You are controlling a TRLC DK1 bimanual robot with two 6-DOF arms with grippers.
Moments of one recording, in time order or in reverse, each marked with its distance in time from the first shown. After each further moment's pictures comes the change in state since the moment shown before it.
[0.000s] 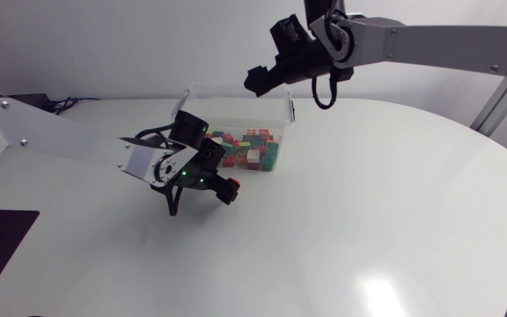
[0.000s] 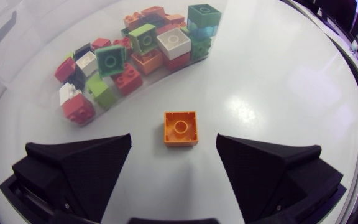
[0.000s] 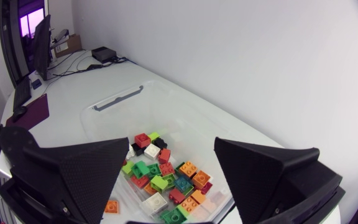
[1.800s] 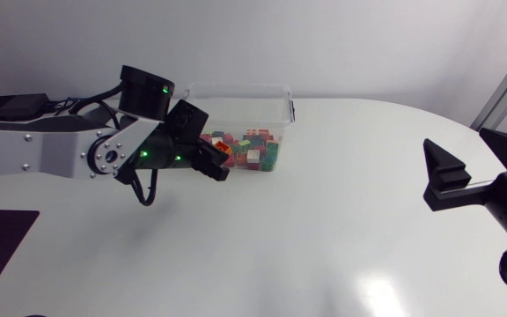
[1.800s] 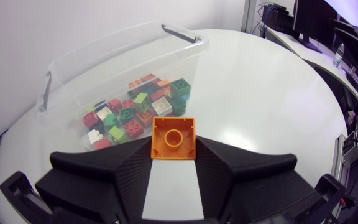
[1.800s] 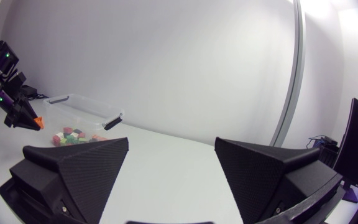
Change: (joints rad) left arm -0.019 -0.387 -0.116 -0.031 0.061 -0.016; right arm -0.205 -1.586 -1.418 0.317 0.446 0.001
